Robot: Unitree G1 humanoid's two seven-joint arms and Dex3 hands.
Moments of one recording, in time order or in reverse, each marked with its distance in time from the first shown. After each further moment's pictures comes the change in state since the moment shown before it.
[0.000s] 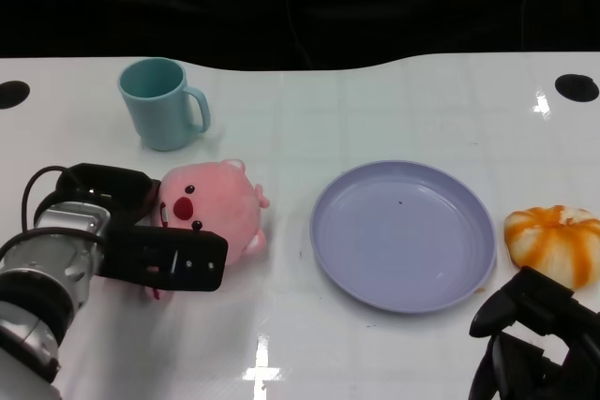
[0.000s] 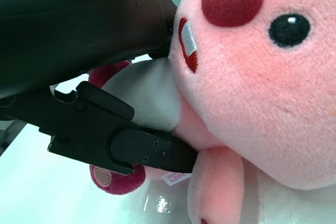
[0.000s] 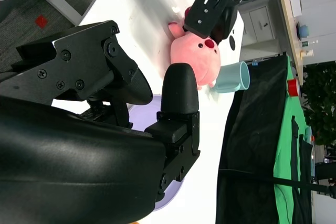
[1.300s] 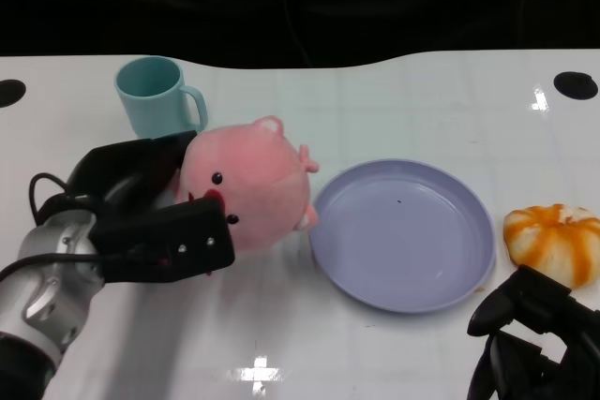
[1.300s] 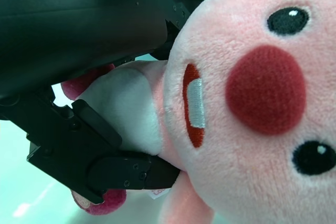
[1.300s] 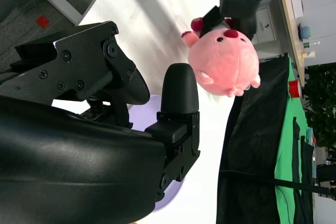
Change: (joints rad) left arm 0.278 0.044 0.272 -0.640 -0.271 0.000 -0.010; right arm -0.011 -0.004 0.000 0.010 -0.001 -0.001 0.010
